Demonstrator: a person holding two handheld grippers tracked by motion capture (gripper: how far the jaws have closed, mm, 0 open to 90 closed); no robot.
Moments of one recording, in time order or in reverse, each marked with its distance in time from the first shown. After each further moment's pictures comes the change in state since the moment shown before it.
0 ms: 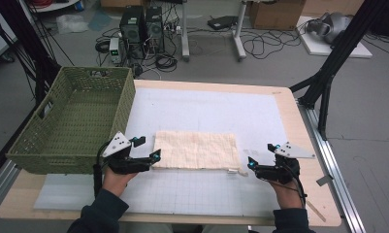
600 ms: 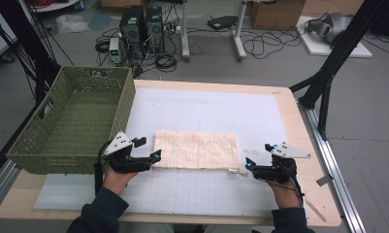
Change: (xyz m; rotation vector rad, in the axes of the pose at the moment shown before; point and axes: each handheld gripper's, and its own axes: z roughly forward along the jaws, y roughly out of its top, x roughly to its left) left arm 0.004 -0.002 0.007 0.040 -0.005 -0.021; right arm 0.003 -0.001 0.007 0.016 0.008 -0.030
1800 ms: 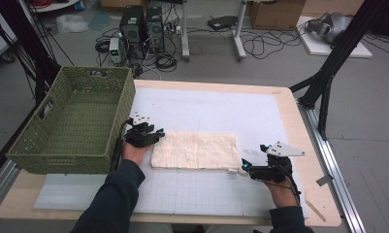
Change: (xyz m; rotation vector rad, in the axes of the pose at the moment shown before) left arm 0.051 0.006 0.087 0.197 0.264 -0.053; right arm 0.004 0.000 0.010 0.028 0.046 -0.001
